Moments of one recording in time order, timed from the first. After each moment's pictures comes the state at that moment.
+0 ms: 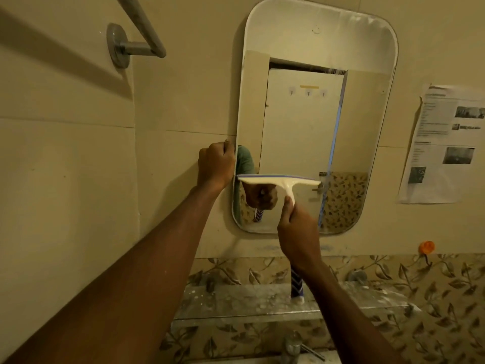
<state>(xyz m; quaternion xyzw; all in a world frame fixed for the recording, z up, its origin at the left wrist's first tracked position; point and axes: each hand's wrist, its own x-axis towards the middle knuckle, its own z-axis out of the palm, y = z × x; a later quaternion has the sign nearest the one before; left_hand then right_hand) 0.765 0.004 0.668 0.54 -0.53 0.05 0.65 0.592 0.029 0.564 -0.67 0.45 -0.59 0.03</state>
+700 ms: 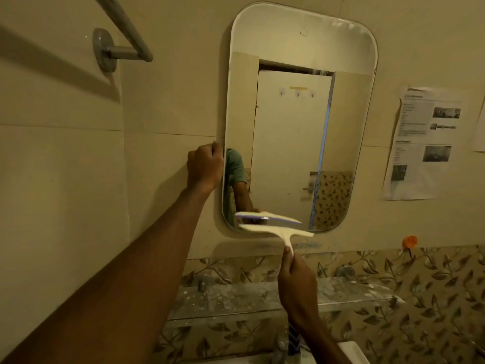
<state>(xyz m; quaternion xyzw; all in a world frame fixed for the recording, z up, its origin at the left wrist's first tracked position) 0.762 0.006 0.669 0.54 -0.53 0.05 0.65 0.566 0.050 0.473 -0.63 0.52 -0.57 0.10</state>
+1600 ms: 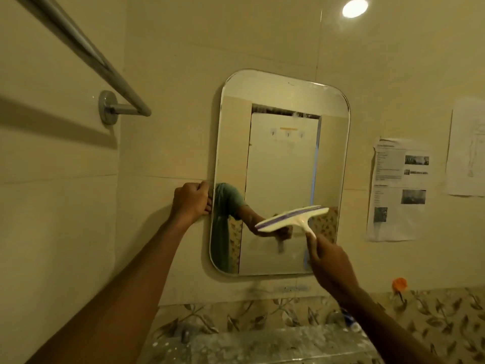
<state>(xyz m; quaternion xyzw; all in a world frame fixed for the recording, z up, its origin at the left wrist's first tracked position) 0.776 0.007 0.686 0.54 -0.53 -0.07 0.65 0.475 0.003 0.593 -0.73 0.46 -0.50 -0.07</state>
